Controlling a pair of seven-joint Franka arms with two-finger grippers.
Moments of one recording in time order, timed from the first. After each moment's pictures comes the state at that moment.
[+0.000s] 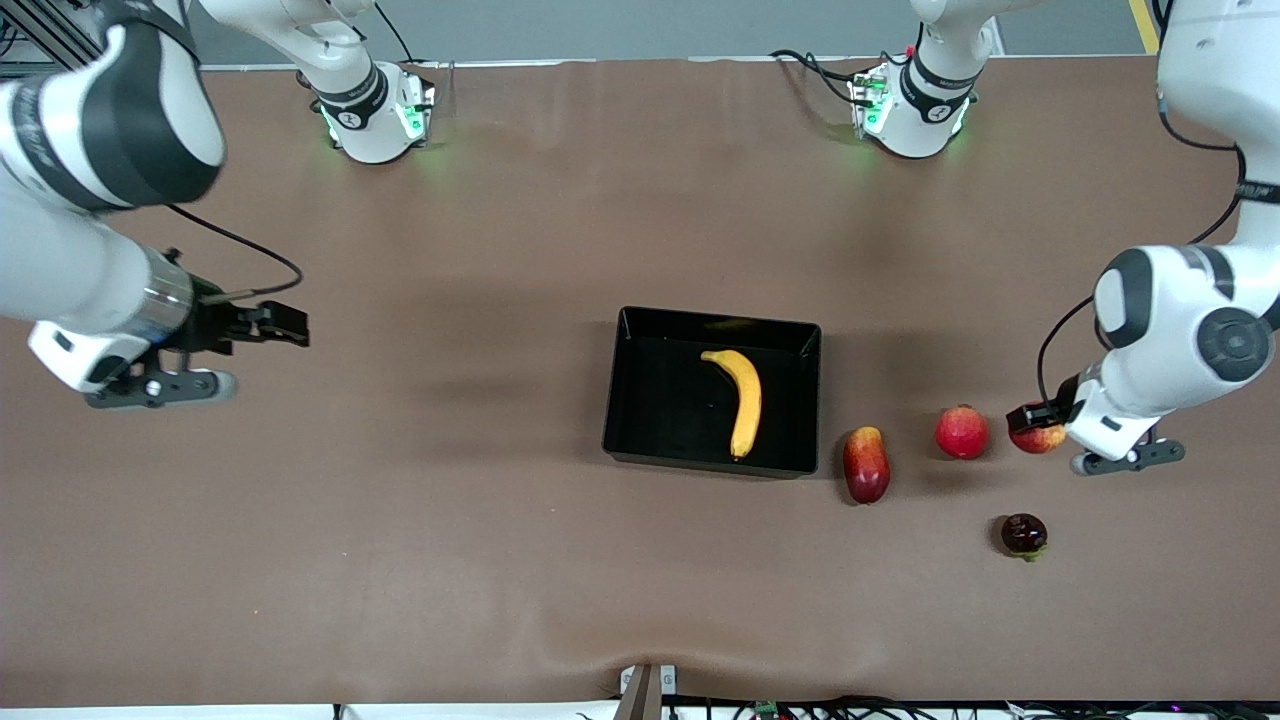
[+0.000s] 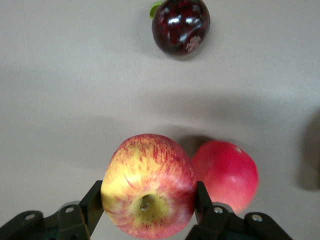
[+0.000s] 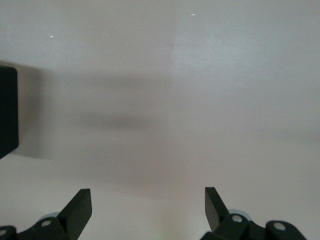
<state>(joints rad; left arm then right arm) 0.27 0.46 -0.23 -1.87 0.22 2.32 -0.20 0.15 0.25 0.00 -1.49 0.06 1.60 0.05</state>
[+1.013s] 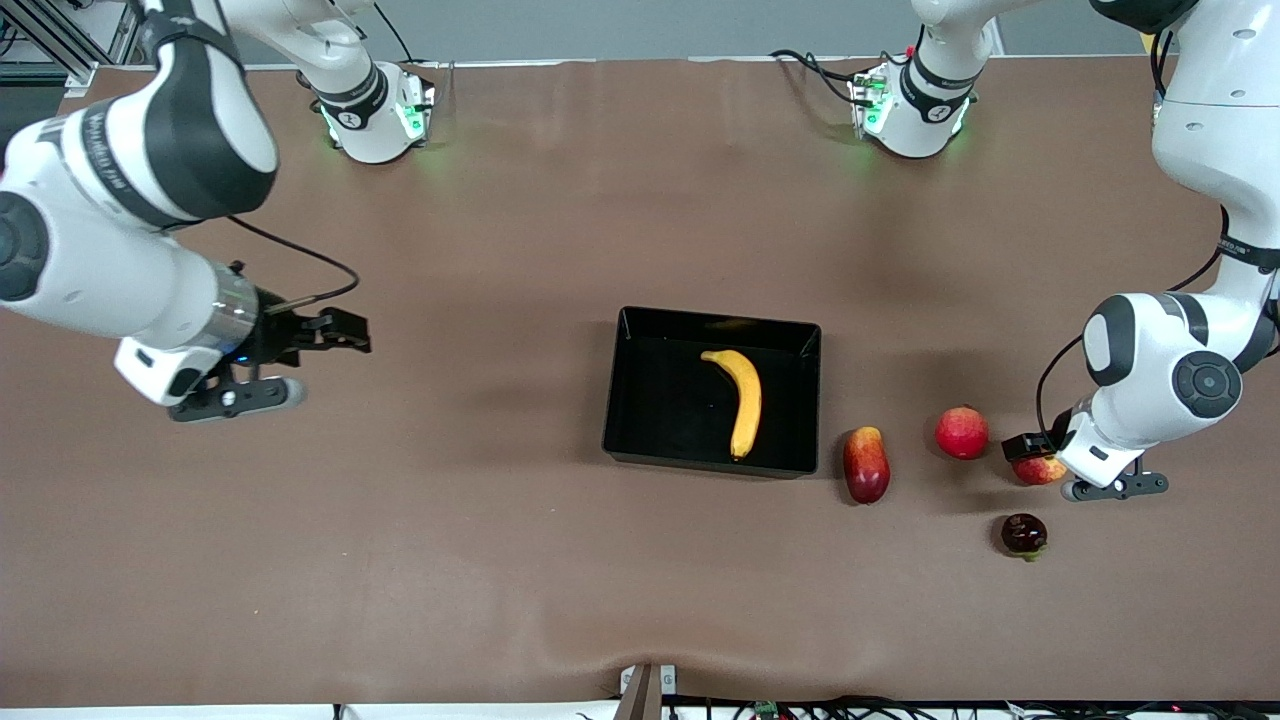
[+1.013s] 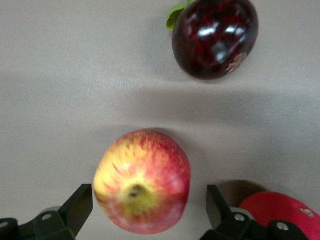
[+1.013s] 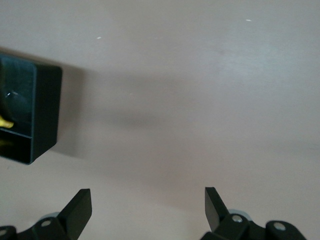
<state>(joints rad) 0.31 0.62 -0.22 -1.77 0.25 2.41 -0.14 0.22 0.28 0.01 -1.49 0.16 1.65 0.04</state>
